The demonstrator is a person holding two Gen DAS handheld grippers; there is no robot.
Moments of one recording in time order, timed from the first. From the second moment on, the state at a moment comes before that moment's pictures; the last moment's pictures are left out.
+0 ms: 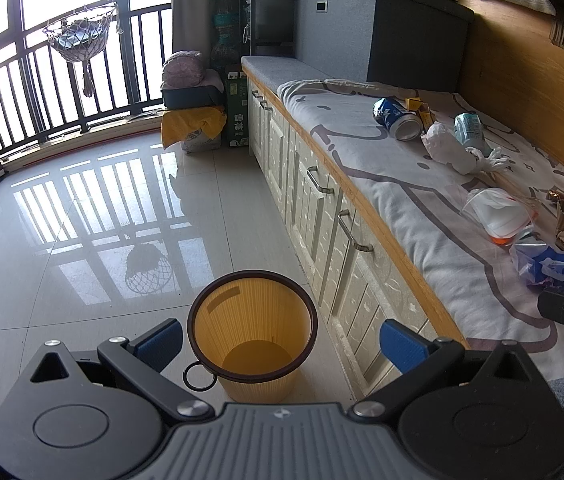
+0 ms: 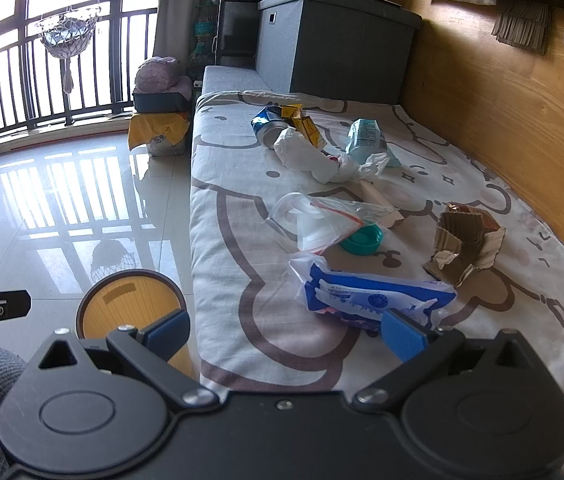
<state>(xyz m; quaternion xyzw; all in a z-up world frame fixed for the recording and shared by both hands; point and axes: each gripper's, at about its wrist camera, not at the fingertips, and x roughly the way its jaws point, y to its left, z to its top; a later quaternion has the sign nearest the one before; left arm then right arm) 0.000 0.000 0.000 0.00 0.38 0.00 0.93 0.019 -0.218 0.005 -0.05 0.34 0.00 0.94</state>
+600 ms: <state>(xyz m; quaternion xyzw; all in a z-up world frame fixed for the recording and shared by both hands) 0.002 -0.001 0.001 0.00 0.38 0.00 0.93 0.018 -0.215 0.008 -0.06 0.34 0.00 0.94</state>
